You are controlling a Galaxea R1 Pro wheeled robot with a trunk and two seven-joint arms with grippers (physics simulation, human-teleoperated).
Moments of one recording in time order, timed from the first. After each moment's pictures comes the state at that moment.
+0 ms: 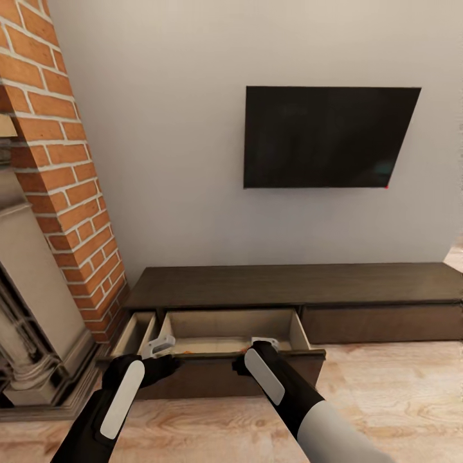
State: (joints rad) left arm -0.36 -0.02 -0.05 -1.29 0.61 0.89 0.44; right arm -0.64 0.17 0.54 -0.80 -0.85 0.68 -0.74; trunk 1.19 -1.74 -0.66
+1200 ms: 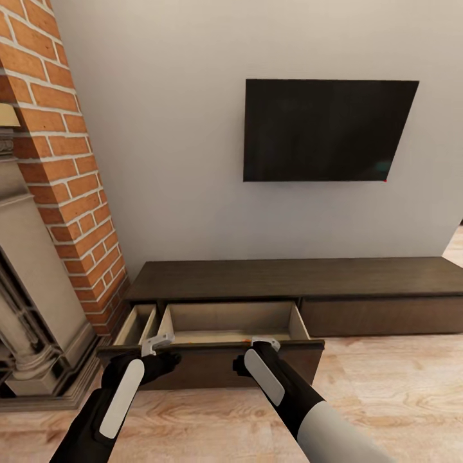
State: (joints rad) left arm -0.36 -0.02 -0.06 -1.32 0.60 0.88 0.44; right arm -0.64 0.17 0.54 -0.80 -0.84 0.68 -0.74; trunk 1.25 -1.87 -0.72
